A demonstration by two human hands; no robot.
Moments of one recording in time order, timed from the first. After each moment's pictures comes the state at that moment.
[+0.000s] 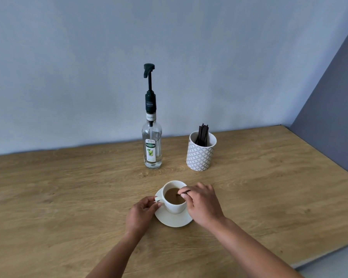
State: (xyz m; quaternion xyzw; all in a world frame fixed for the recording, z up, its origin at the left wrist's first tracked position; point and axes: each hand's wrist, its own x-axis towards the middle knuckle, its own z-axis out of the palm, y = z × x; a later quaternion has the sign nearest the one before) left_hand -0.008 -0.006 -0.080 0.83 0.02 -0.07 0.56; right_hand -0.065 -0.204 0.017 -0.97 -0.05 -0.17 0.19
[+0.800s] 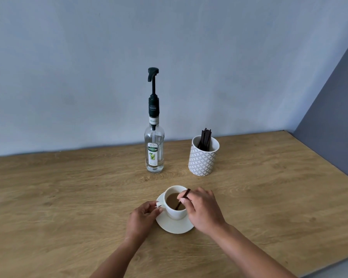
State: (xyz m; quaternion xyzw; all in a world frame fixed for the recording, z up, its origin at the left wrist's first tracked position) left_hand -0.010 -0.006 -0.077 0.80 0.01 -0.07 0.59; right_hand -0.060 -0.201 0.016 -0.96 -0.07 -0.16 0.23
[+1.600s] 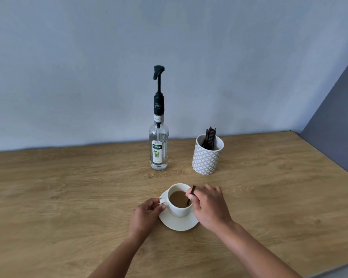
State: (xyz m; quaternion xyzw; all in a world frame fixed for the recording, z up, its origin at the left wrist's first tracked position) left_hand -0.009 -0.008 -0.077 0.82 0.02 -0.07 0.57; right_hand -0.061 -0.210 0.021 -0.97 -0.06 -0.18 0.18
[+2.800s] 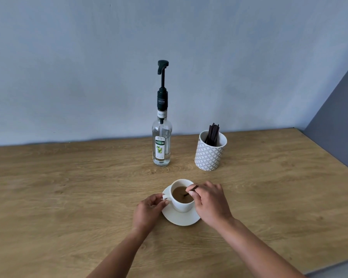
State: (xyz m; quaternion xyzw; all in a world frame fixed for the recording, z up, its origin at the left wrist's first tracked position) left_hand -0.011 -0.007 -0.076 0.81 0.03 -0.07 0.58; right_hand -0.061 -0.203 0.018 -0.96 -0.05 -0.18 0.20
